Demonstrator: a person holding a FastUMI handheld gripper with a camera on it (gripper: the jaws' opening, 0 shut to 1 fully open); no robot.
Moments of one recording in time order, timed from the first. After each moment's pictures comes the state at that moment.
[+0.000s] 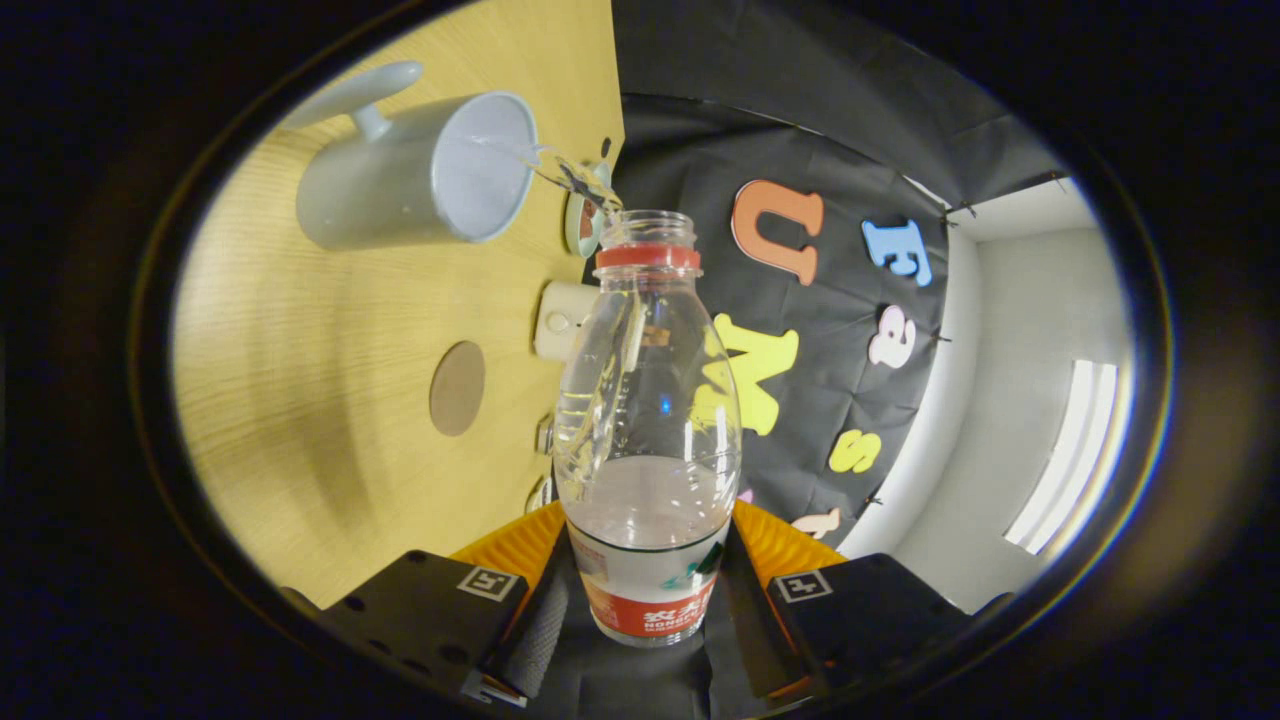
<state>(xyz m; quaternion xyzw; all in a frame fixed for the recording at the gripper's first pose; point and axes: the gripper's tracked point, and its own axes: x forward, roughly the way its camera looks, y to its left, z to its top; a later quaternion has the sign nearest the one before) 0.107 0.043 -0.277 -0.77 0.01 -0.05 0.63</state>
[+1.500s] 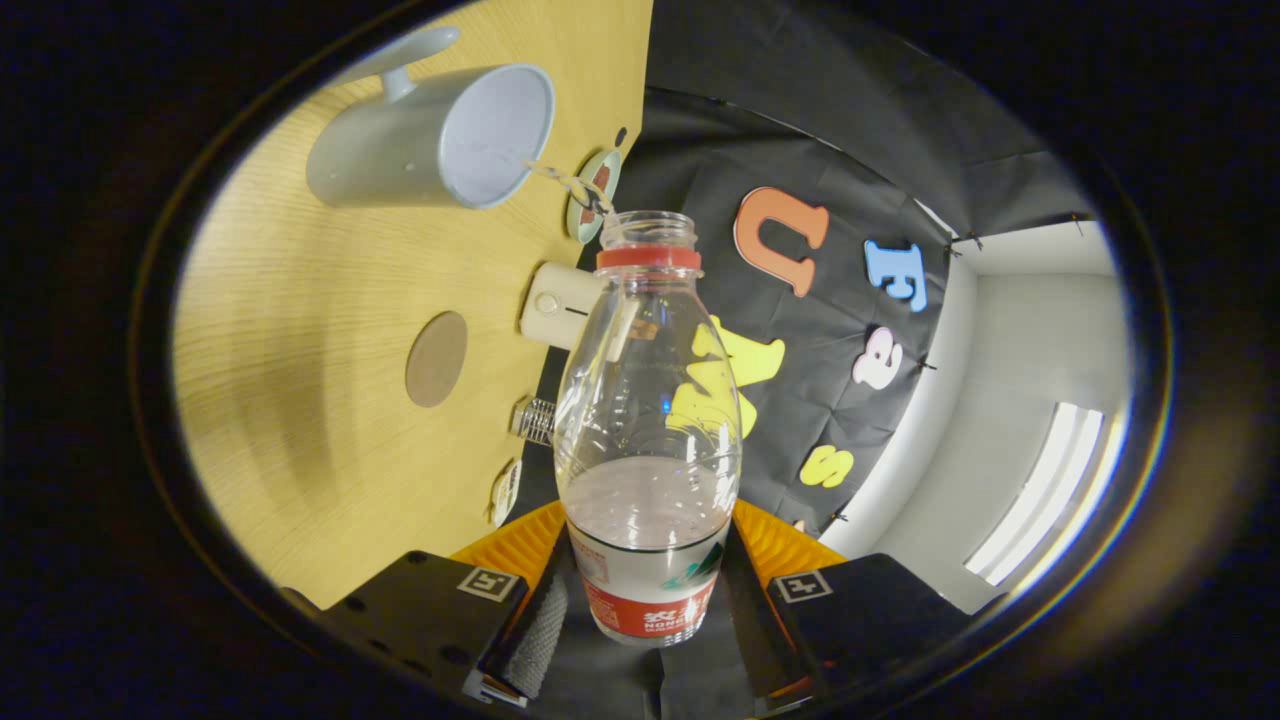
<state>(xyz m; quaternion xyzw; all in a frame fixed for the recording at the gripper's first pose) 0.111 0.038 -0.263 -0.81 0.00 -0.07 0.59</state>
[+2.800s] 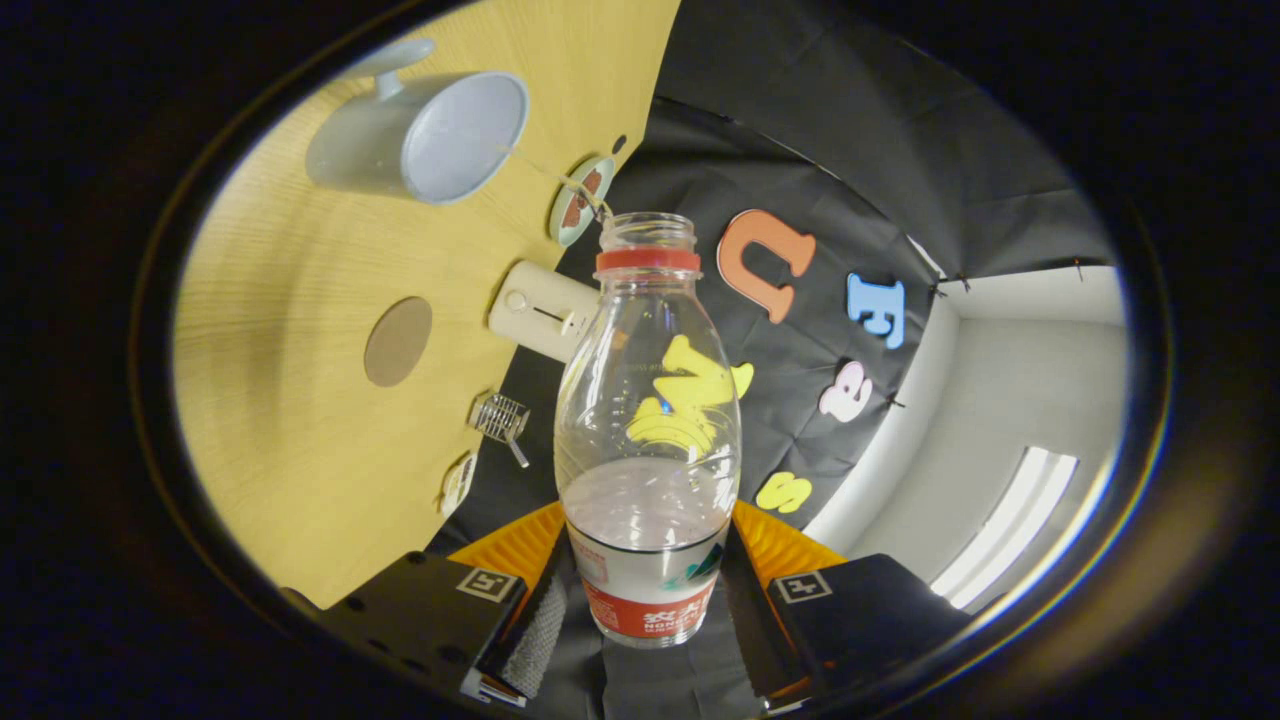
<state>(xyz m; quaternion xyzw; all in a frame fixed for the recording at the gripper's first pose) 0.110 0.058 -0.218 -0.84 -0.05 -0.08 0.53</state>
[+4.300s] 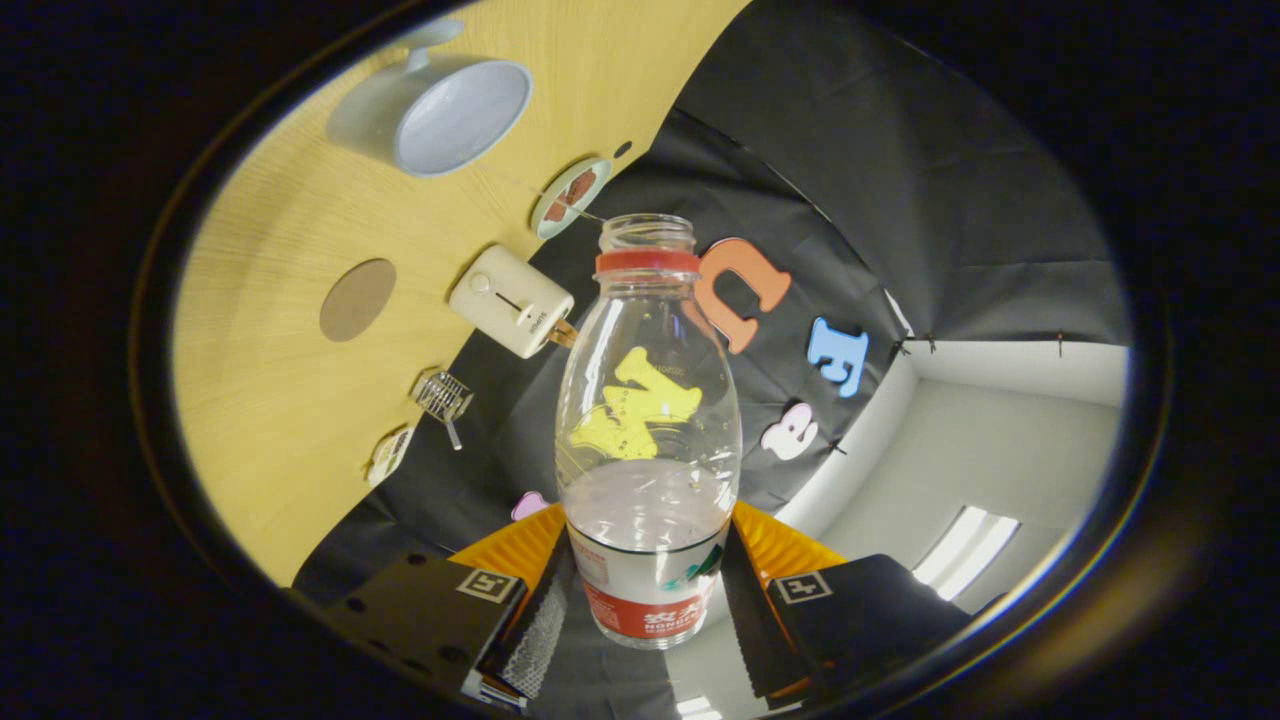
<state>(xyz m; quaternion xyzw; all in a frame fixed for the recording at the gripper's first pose) 0.101 0.082 -0.185 -0.88 -0.11 -0.10 0.45</state>
